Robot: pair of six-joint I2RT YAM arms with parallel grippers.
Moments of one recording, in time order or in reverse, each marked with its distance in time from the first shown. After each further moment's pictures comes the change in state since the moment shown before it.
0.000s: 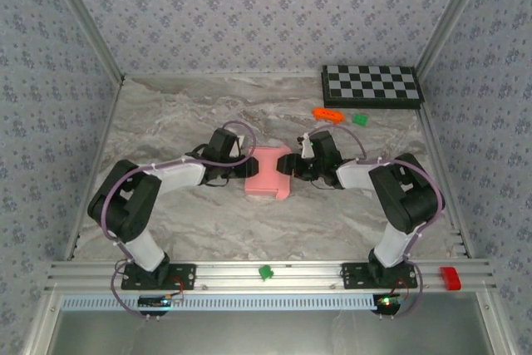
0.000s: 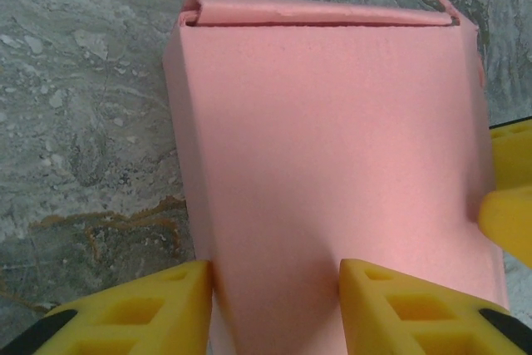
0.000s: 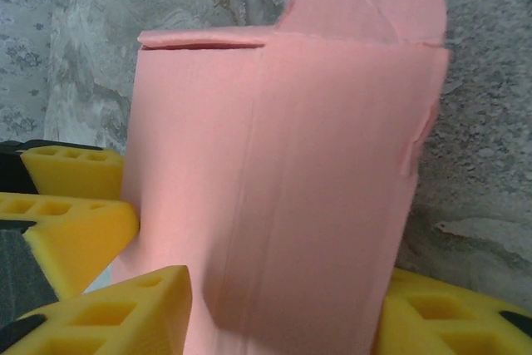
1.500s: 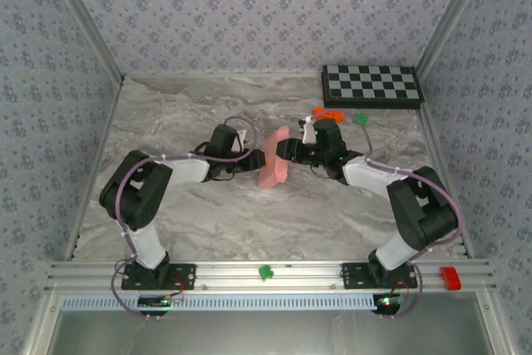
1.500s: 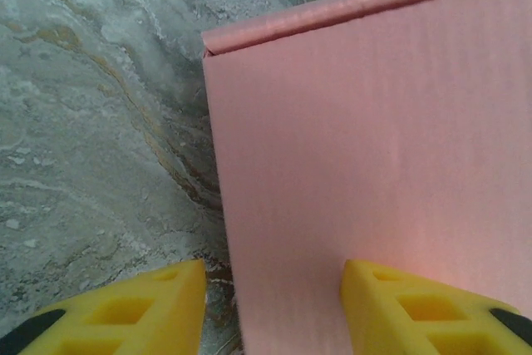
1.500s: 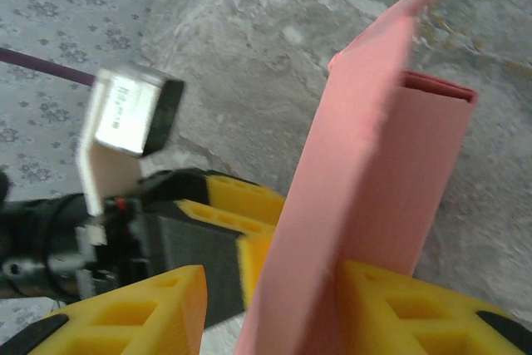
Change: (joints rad) left arm 0.021 0.111 0.017 0.216 0.139 -0.114; right arm 0.017 -0.153 0.077 -0.040 0.034 -0.035
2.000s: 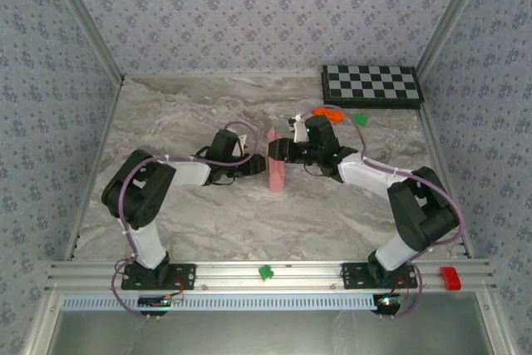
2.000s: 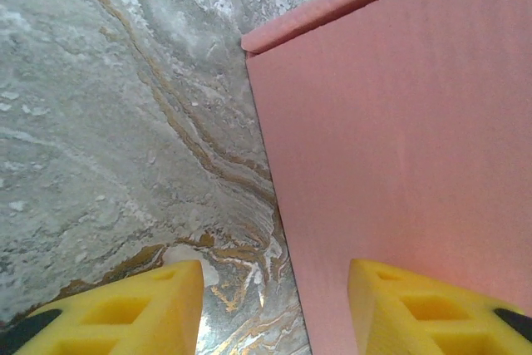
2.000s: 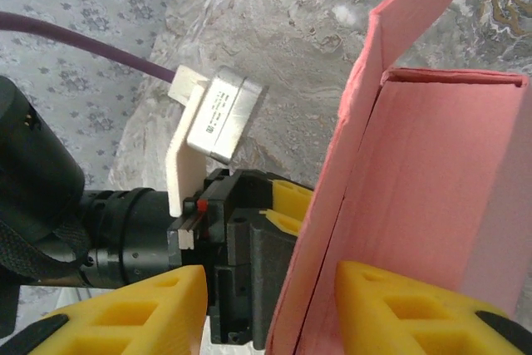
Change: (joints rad) left arm -0.008 0.007 -0.040 0.035 -0.006 -0.024; right arm 0.055 -0.004 0.071 -0.101 -0.001 -0.040
